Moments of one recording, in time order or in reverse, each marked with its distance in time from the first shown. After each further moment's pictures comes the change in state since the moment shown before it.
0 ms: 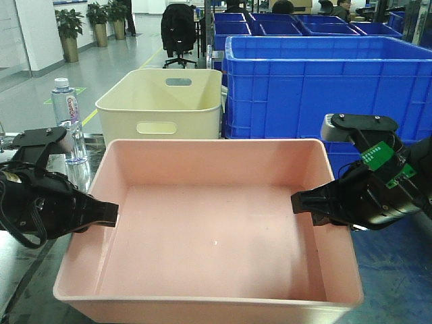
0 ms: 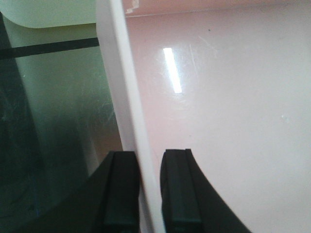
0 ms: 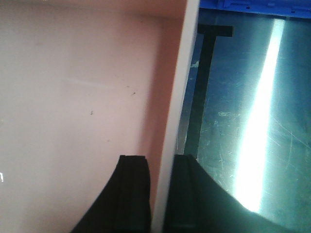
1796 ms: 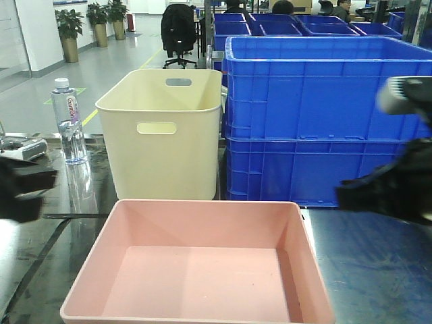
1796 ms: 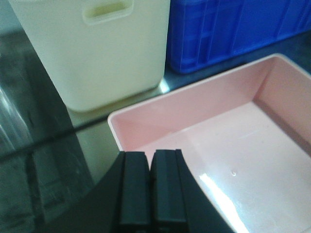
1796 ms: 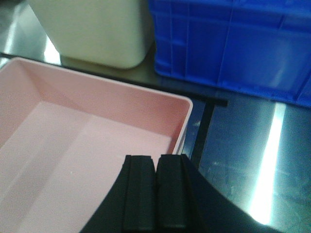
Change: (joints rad) left arm 0.001 -0.382 0.097 0.119 -0.051 0.144; right arm -0.006 -0.332 0.218 0.039 -0.229 -0.156
